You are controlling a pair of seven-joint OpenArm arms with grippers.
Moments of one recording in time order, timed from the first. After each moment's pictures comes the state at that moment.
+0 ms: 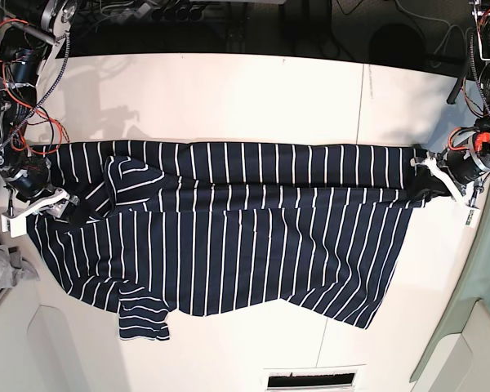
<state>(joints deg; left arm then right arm) 1.0 -29.9 -11.3 66.9 -35.6 -34.5 30.4 11.0 12.6 28.6 60.7 28.4 33.1 -40.6</state>
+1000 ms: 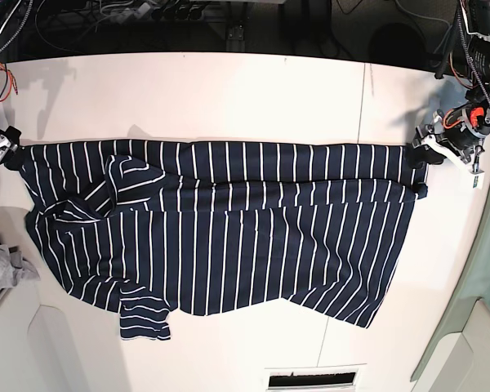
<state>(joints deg) 6.9 -24.4 -19.1 66.9 -38.0 -24.3 35.7 -2.7 19.9 38.4 67.5 31.5 28.3 -42.8</state>
